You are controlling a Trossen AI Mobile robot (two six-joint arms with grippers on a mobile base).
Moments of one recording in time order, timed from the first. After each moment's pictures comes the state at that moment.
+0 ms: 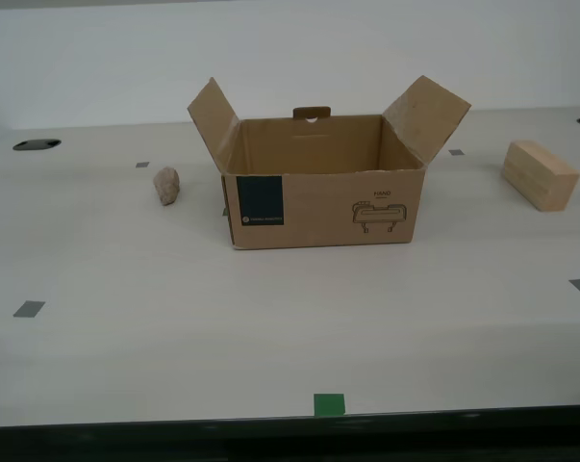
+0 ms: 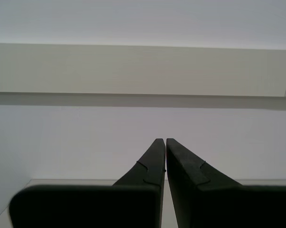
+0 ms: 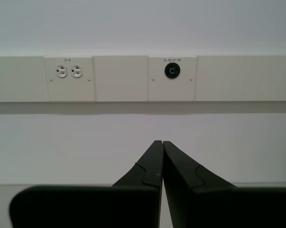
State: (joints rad) arm 0 0.00 1.04 0.52 0.61 -0.01 0.00; arm 1 0.00 1.04 0.52 0.61 0.01 0.00
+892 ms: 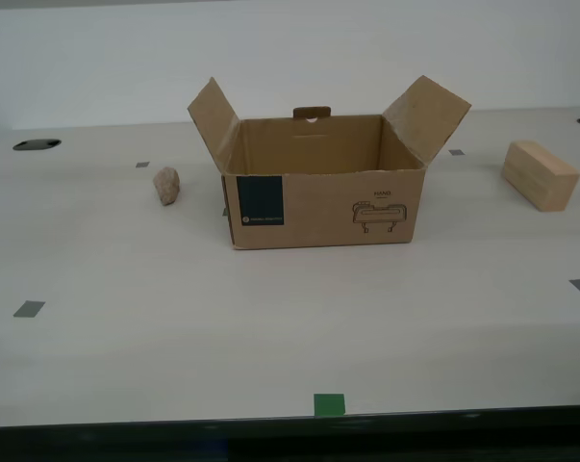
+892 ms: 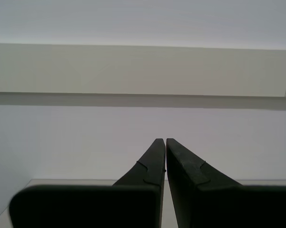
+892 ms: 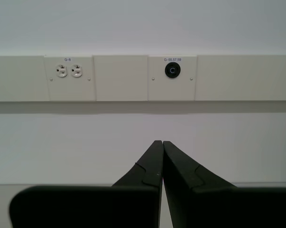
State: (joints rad) arm 0 0.00 1.04 0.52 0.61 -0.01 0.00; arm 1 0.00 1.04 0.52 0.61 0.01 0.00
